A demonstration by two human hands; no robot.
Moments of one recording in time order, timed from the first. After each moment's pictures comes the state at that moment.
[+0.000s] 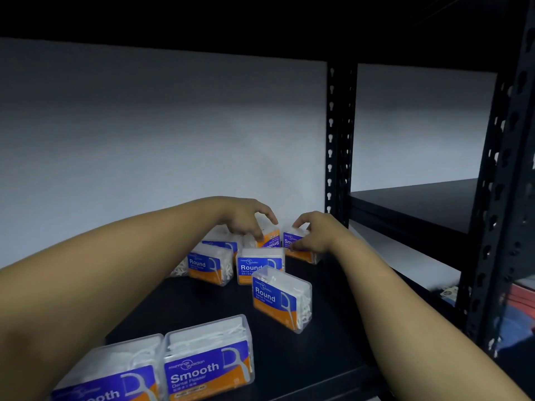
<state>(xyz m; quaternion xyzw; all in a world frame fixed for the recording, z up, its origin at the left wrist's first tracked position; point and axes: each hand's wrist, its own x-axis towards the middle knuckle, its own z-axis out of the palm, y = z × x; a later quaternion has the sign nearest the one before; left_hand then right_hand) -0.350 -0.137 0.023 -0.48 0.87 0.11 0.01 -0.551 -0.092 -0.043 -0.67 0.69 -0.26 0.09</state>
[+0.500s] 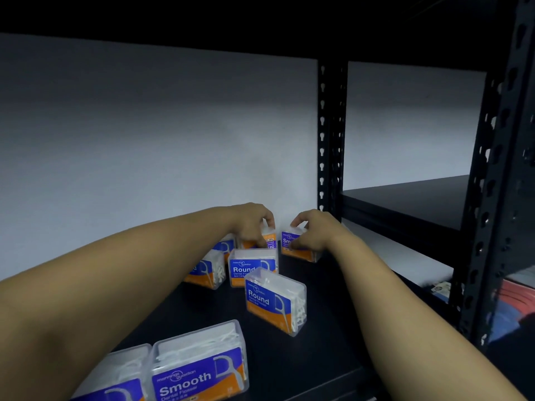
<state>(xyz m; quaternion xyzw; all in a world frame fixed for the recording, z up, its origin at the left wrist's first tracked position) -0.373 -0.149 0.001 -0.45 0.89 0.04 -0.01 -0.558 -0.092 -0.042 -0.65 0.70 -0.28 0.10</state>
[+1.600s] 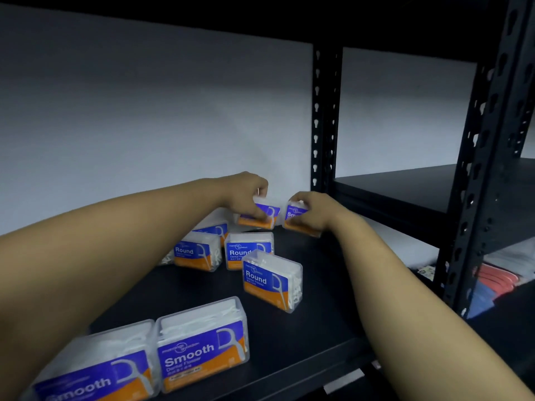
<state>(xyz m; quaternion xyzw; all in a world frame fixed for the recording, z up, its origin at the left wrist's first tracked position) -0.360 -0.135 0.028 -0.39 0.92 -0.05 -0.06 -0.566 -0.083 -0.033 -0.68 0.68 -0.27 0.07</state>
